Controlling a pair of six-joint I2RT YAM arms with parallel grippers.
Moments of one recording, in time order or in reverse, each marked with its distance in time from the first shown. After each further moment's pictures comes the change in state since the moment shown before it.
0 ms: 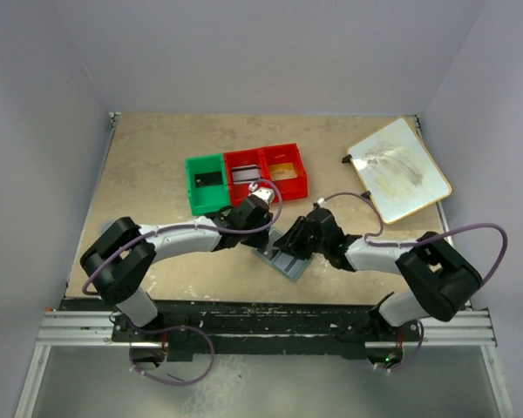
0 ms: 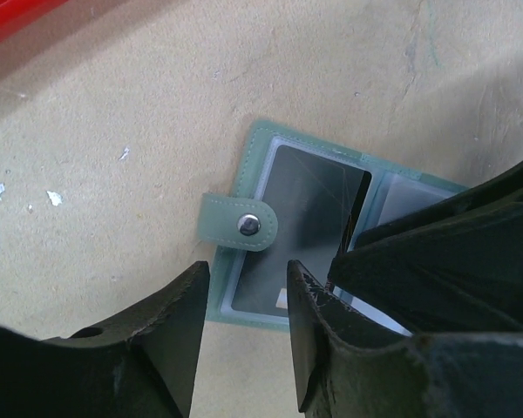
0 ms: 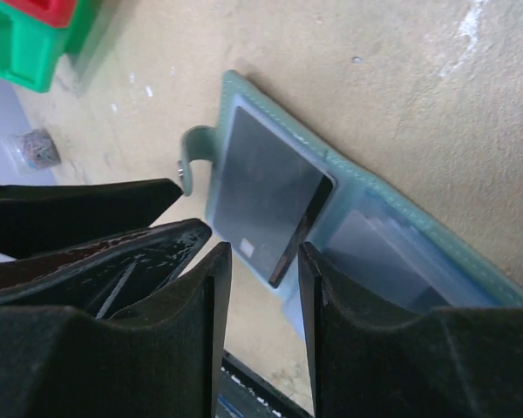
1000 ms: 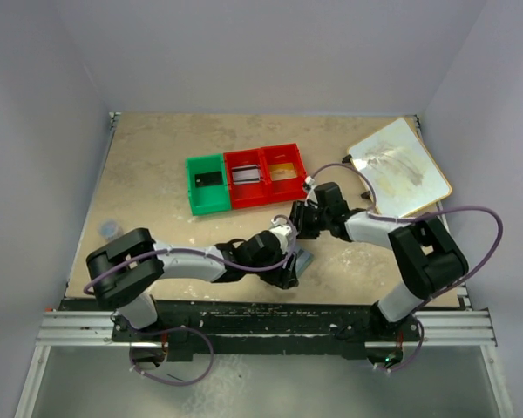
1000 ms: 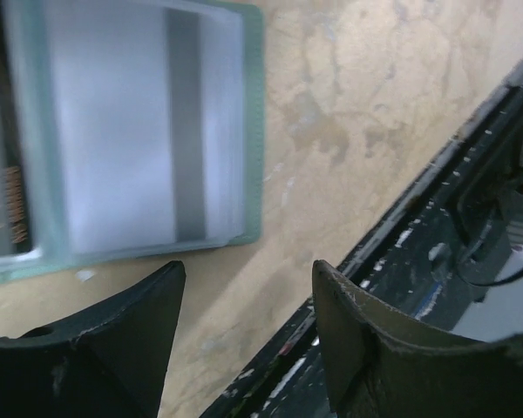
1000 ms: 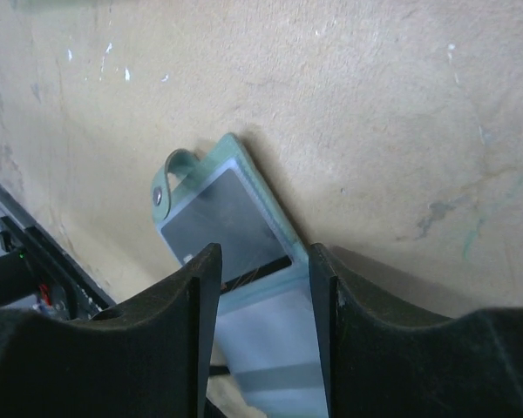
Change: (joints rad) left arm -0.239 0.013 -0.180 0.343 0.257 -0.161; right arm -0.209 0.188 0.228 -0.172 -0.309 -0.585
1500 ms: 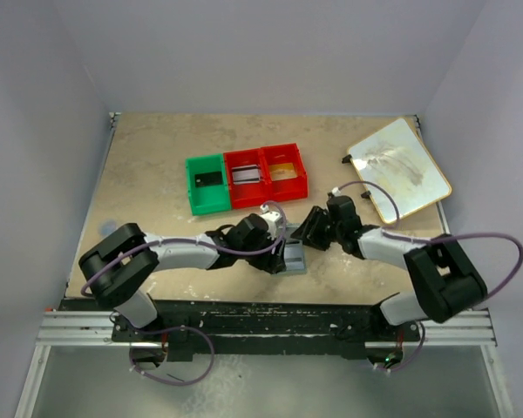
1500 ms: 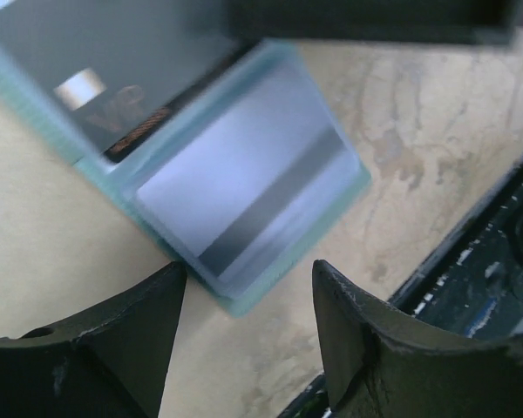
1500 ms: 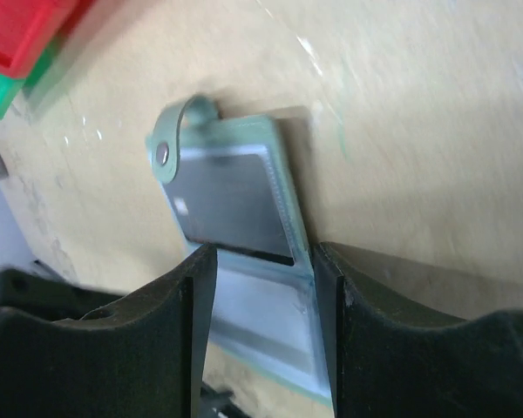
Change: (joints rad) left arm 0.166 -0.028 0.023 -0.129 0.027 0.154; right arm -0.012 -0.232 -0.235 0.034 0.179 0.346
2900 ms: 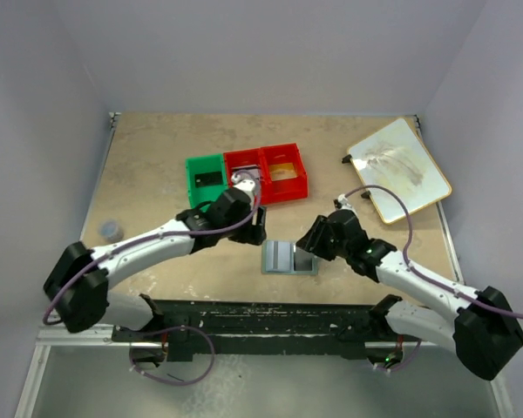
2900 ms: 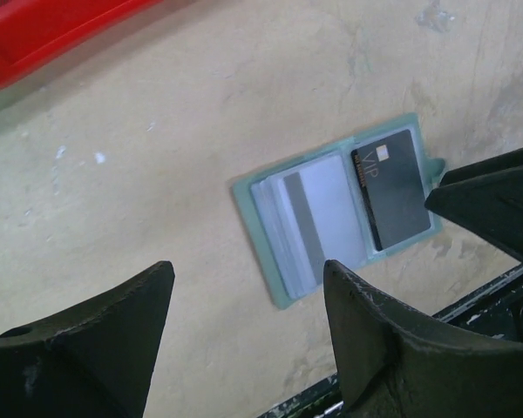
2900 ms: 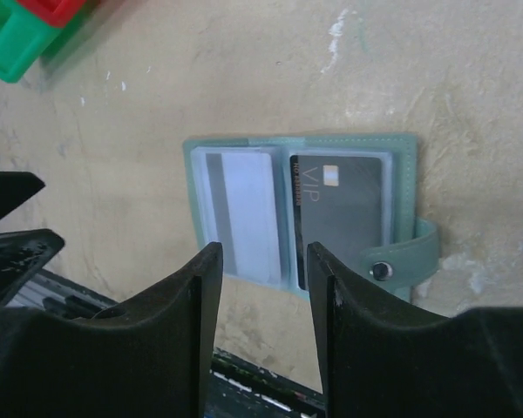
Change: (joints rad) left arm 0.130 -0.292 0.121 -0.383 -0.233 -0.019; right arm 0.206 -0.343 0.030 -0.320 0.283 0.016
